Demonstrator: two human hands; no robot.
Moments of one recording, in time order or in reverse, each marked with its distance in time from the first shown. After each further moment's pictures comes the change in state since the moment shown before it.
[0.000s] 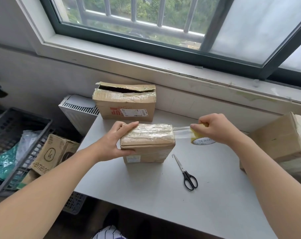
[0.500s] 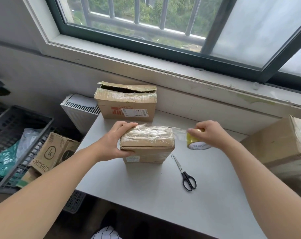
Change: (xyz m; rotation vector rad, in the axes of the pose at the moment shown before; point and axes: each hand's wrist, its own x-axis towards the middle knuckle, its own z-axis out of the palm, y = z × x) left_hand -0.007 0.015 0.002 -0.010 0.026 -0.023; right_hand 0.004 0.017 0.025 0.031 -0.042 0.044
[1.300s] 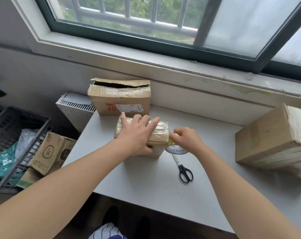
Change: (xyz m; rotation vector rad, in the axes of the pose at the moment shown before) left_hand 0.049 0.090 0.054 0.899 -0.115 -0.072; right_hand -0.011 -0.019 0.071 0.099 -0.045 0.110
